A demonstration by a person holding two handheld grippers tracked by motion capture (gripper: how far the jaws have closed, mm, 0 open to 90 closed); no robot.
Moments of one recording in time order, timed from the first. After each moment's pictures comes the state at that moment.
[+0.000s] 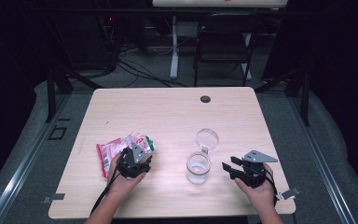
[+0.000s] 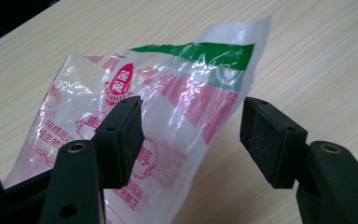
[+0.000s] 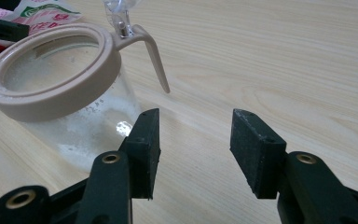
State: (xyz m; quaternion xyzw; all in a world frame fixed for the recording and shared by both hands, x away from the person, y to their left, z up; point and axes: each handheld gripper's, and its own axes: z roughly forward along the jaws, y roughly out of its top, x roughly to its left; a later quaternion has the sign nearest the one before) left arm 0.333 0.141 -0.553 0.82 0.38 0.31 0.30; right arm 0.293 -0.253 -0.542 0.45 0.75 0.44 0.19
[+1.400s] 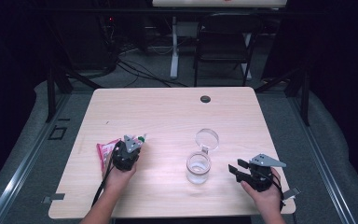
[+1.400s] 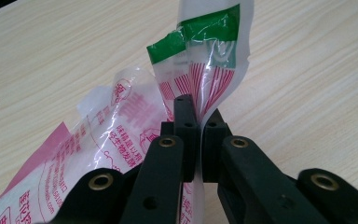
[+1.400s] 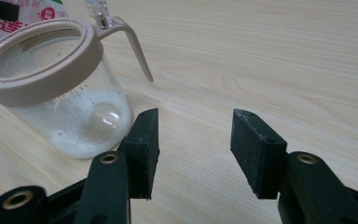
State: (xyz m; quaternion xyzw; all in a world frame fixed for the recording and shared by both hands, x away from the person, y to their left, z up) left arm 0.352 0.165 -0.544 0.81 0.43 0.27 0.31; right arm 0.281 -0.269 -0.543 0.47 0.74 0.44 0.19
